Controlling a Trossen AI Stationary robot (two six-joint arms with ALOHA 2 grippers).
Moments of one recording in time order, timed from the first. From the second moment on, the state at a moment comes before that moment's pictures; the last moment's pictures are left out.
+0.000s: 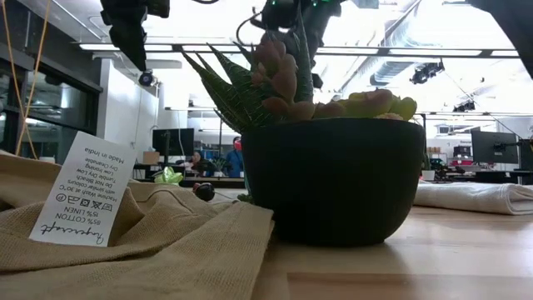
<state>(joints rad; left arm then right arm) 0.44 1.13 1.25 -1.27 -0.06 -0.08 -0.35 1.98 1.93 -1.10 -0.10 0.21</state>
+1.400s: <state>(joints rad) 0.44 1.13 1.25 -1.27 -0.06 -0.08 -0.39 2.19 1.93 -1.14 -0.11 0.26</state>
